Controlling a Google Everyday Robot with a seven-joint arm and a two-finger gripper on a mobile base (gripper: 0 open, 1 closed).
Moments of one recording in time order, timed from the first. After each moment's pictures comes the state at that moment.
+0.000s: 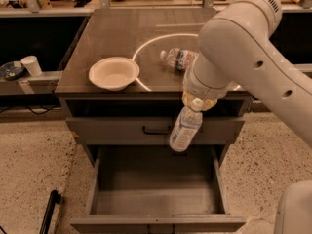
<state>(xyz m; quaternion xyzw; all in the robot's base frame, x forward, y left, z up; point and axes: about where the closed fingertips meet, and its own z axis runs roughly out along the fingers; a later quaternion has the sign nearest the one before) 0.530 -0.110 0.841 -0.97 0.12 -0.19 0.07</state>
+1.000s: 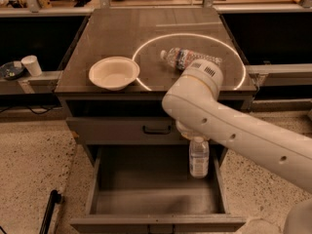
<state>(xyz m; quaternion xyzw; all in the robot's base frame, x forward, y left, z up) 0.519 -0.128 0.711 -0.98 0.07 -0.17 -0.08</state>
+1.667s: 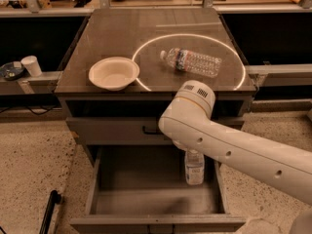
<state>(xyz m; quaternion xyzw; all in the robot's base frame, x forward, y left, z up) 0.506 -0.118 0.674 -0.98 0.05 -0.17 -0.08</state>
